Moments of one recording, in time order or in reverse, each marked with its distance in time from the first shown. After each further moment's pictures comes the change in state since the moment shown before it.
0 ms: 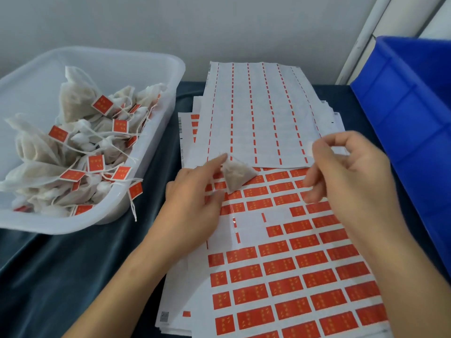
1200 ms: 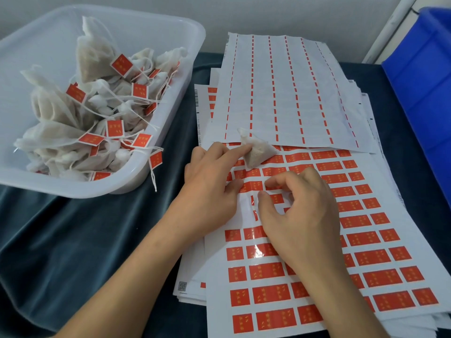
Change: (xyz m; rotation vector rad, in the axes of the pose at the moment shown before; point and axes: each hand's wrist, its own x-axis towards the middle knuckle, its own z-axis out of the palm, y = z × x) left_hand -0.001 -0.013 0.013 0.129 0.037 0.068; right_hand -0.070 0.029 0.078 -0.495 -0.054 -0.062
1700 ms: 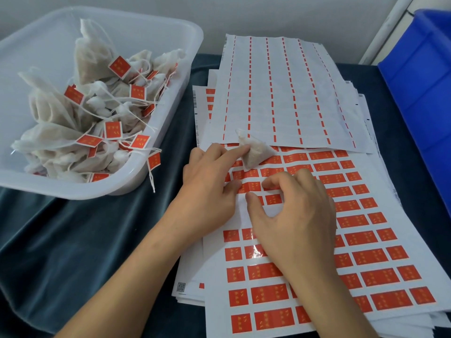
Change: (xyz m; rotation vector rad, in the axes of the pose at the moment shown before) left_hand -0.001 0.003 0.001 0.017 0.004 -0.032; right_hand -0.004 -0.005 0.005 -0.120 0.067 -0.052
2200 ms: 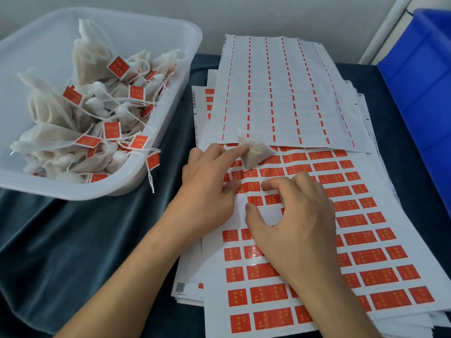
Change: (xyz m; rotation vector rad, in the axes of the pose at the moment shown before) left_hand -0.001 0.001 -0.004 -0.009 -0.012 0.004; right_hand -0.007 0.004 -0.002 -0.022 -0.041 -0.030
